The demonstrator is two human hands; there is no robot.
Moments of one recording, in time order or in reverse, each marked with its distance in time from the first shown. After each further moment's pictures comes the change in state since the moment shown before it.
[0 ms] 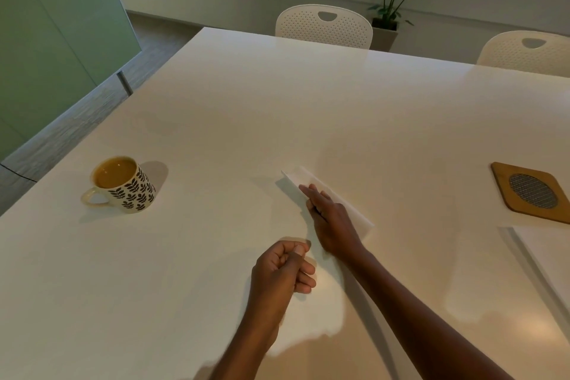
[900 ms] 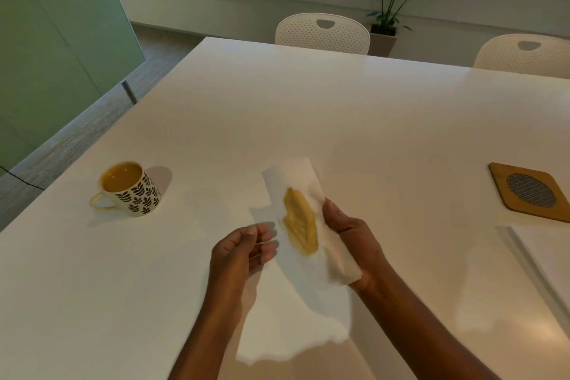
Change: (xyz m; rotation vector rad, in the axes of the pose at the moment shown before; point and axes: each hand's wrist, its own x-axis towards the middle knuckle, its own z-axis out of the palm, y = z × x) left_hand -0.001 0.042 -0.044 -0.258 0.112 0.082; right_hand -0.050 -0.045 -0.032 1.648 -0.217 0.520
